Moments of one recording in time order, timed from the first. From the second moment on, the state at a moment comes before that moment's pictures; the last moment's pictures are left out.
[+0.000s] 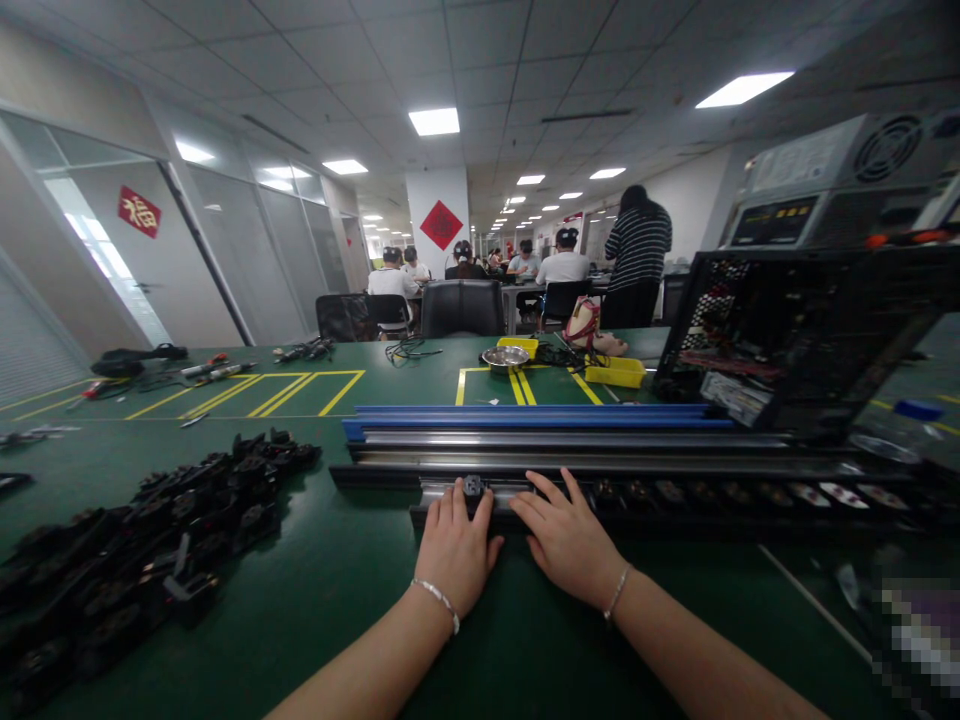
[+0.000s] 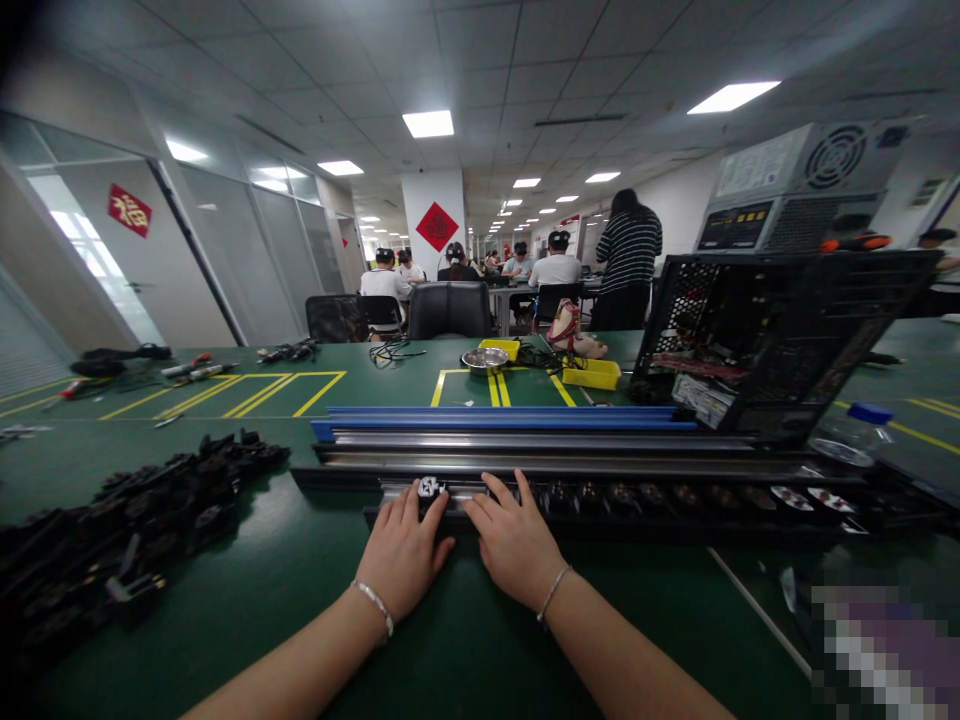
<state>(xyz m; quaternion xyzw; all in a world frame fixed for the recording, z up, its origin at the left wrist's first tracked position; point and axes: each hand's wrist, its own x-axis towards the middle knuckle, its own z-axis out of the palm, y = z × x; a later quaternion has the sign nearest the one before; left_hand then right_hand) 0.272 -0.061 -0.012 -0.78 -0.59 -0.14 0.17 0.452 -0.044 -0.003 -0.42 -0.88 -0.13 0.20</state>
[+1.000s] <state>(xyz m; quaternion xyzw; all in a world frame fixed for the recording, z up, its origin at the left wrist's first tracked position) 0.254 -0.057 -0.008 -0.75 -0.64 -0.11 0.16 0.453 -0.043 -0.006 -0.42 -0.88 -0.14 0.18</state>
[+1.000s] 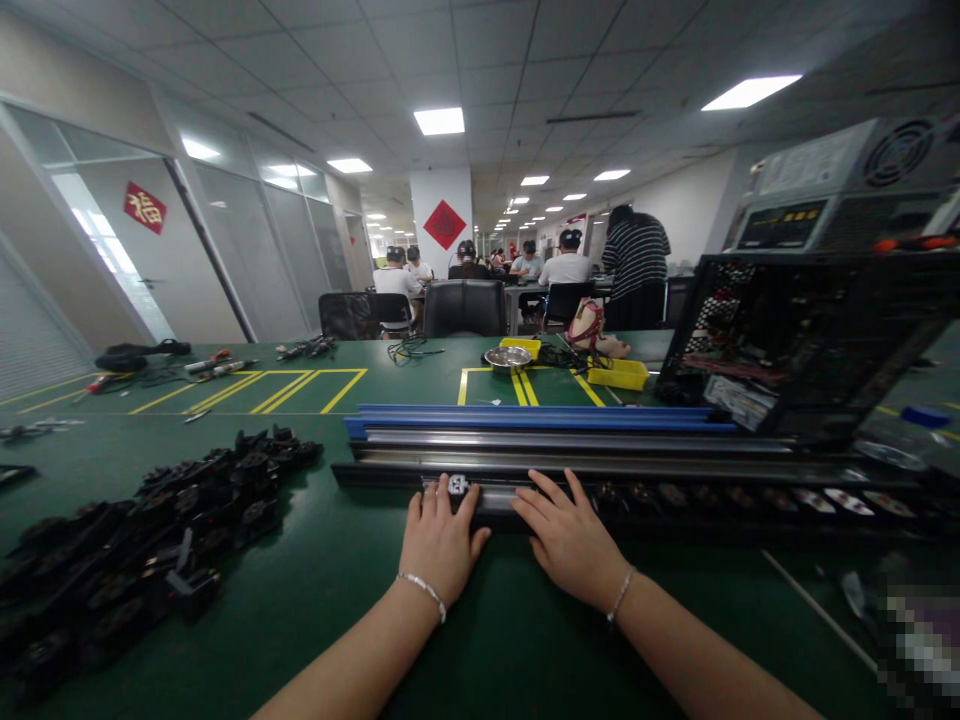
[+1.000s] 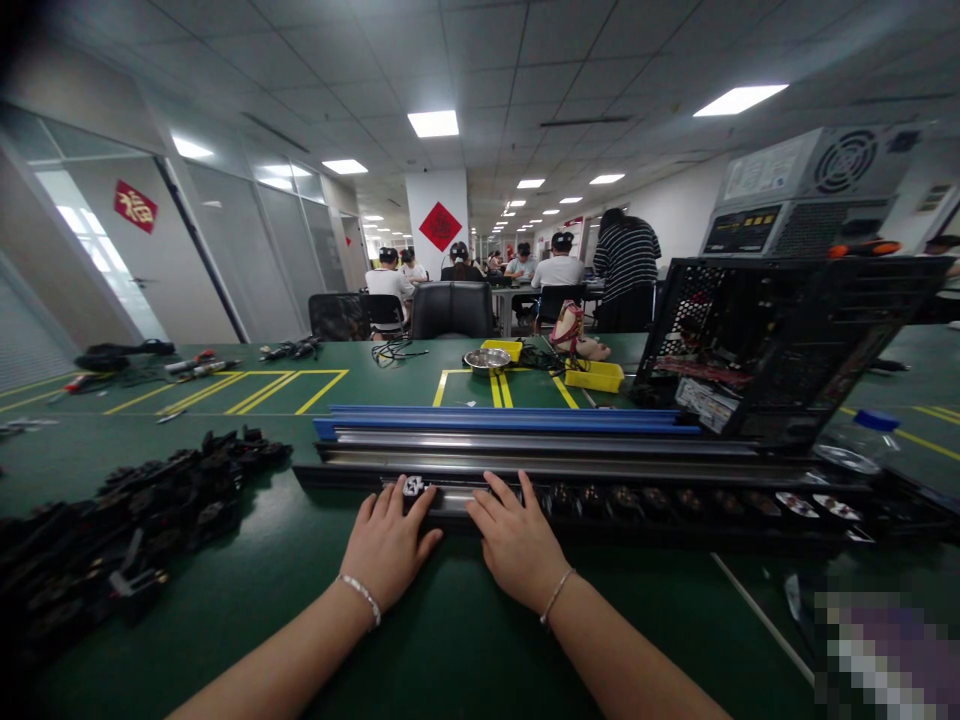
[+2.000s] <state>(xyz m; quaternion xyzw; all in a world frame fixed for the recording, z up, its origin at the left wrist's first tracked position) 0.249 -0.059 0.006 -0.73 -0.68 -0.06 0.10 0.453 -0.043 -0.005 -0.42 -0.88 -0.14 0.18</state>
